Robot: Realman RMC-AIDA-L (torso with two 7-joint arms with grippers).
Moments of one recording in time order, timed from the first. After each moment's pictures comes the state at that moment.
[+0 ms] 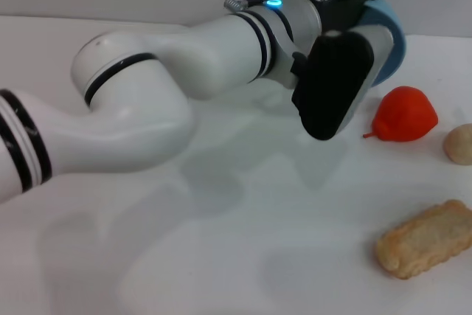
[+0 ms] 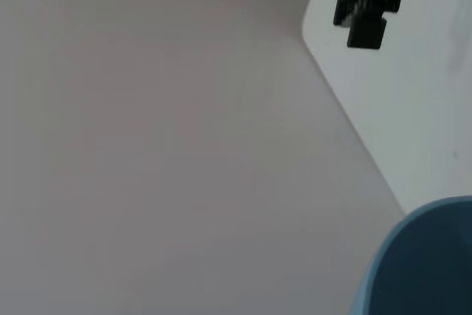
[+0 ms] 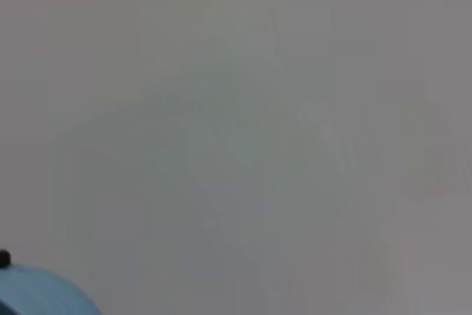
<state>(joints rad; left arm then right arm) -0.70 -2.08 2.13 1.03 2.89 0.05 -1.87 0.33 2.07 -0.94 -0.23 -0.82 -1.16 0.82</state>
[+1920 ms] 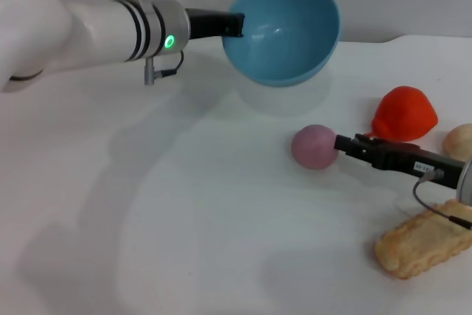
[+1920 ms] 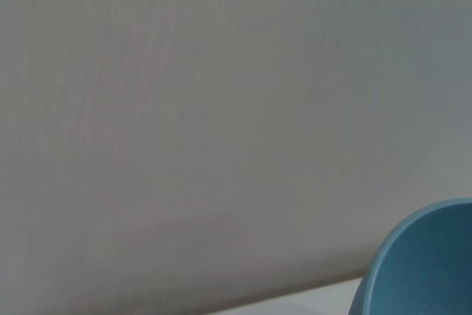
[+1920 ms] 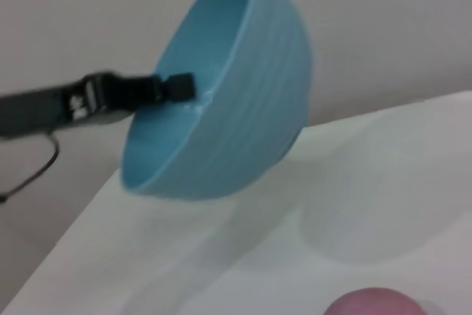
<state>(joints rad) -0.71 -2.06 1.56 0.74 1.88 0.45 -2.40 0.49 2.06 -1.21 -0.34 -1.39 -1.03 1.60</state>
